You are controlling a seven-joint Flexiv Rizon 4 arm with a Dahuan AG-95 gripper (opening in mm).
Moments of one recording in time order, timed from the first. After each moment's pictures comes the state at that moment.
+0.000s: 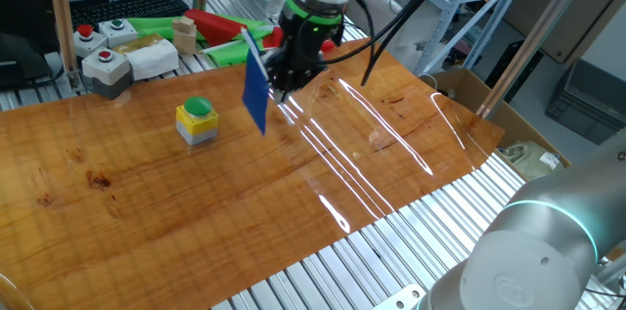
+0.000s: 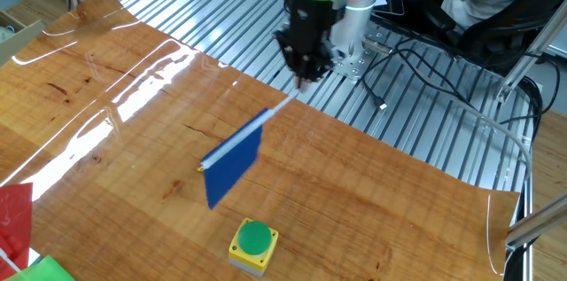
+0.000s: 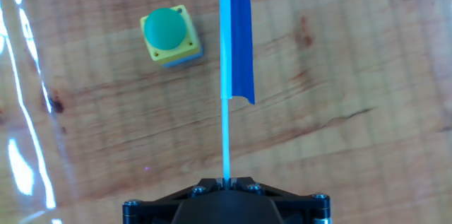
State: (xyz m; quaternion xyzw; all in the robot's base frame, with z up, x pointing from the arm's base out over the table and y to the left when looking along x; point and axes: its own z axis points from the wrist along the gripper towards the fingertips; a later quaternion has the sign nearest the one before) arm 0.459 0.086 0.262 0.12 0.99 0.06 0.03
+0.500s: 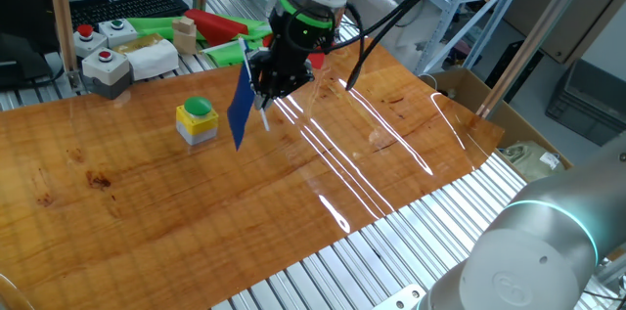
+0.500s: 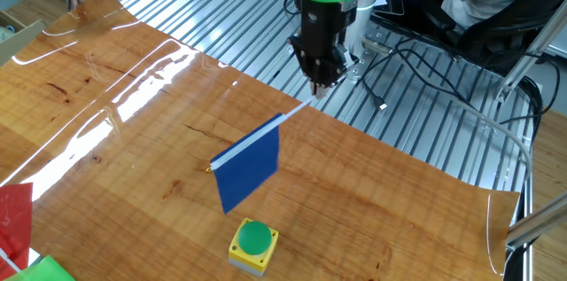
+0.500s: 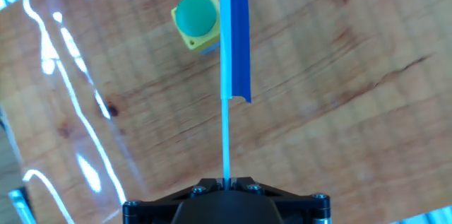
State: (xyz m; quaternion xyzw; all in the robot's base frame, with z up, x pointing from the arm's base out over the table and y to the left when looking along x) arm 0.456 0.115 0.264 0.18 0.98 0.13 0.01
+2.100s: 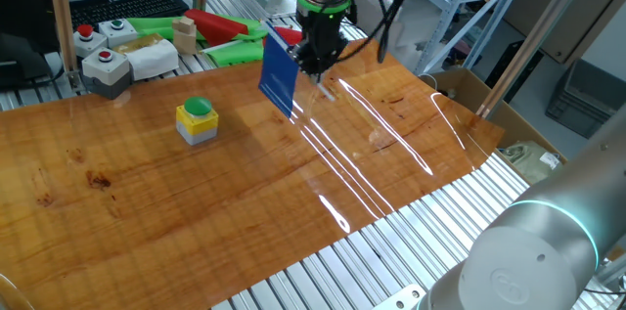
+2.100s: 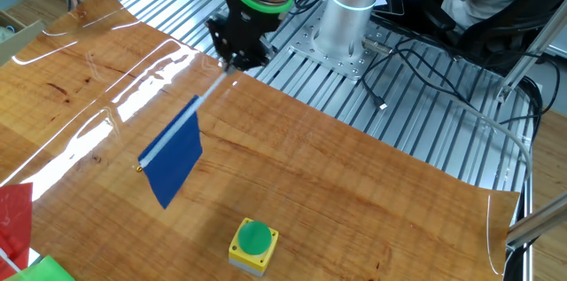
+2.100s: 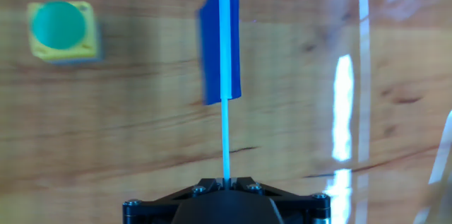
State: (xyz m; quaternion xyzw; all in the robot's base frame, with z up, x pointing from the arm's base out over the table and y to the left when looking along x) arm 0.497 -0.064 0.254 -0.04 0.99 -0.15 0.01
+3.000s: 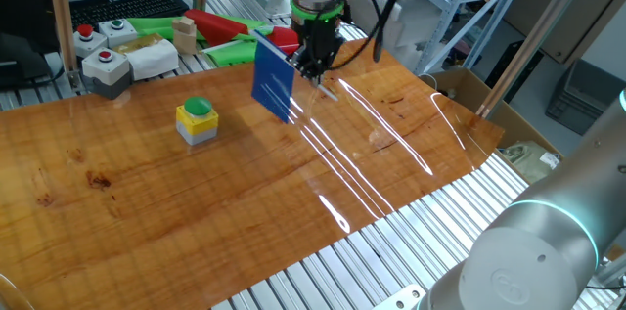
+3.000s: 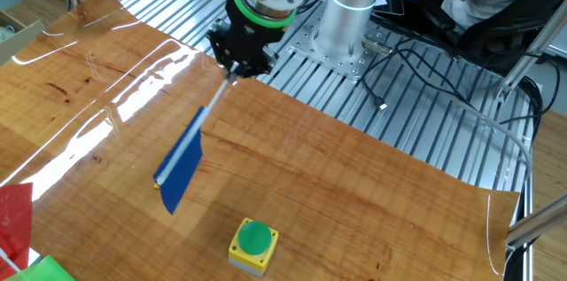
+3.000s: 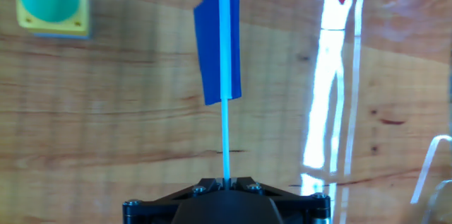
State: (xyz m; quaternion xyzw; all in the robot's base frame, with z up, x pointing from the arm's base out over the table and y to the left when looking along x) arm 0.498 -0.035 0.241 -0.05 0.99 -0.11 -0.01
